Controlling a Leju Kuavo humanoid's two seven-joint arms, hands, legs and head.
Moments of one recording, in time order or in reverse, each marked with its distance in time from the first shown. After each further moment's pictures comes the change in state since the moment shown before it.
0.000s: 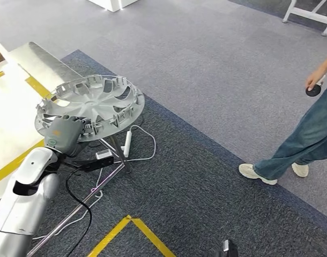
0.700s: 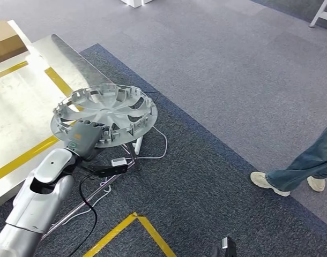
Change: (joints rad) left arm -0.027 -0.026 -0.102 0.079 -0.024 -0.015 -0.022; right arm -0.015 0.008 0.009 0.001 -0.003 0.014 -0.017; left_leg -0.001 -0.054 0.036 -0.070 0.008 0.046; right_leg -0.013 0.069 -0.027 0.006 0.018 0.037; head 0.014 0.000
